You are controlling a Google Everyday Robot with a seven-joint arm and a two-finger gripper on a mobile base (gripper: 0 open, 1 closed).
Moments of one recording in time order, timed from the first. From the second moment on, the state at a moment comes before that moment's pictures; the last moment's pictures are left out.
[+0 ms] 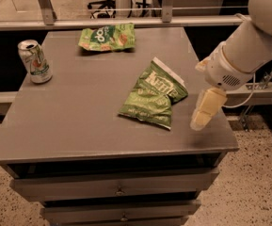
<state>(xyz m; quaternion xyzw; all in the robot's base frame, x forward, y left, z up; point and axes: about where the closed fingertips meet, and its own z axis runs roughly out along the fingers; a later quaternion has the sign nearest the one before) 0.508 -0.169 0.874 -0.60 0.77 0.04 0.20</state>
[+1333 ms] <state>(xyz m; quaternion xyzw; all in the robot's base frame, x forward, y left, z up) 0.548 -0.100 0.849 -0.57 0.78 0.13 0.22</state>
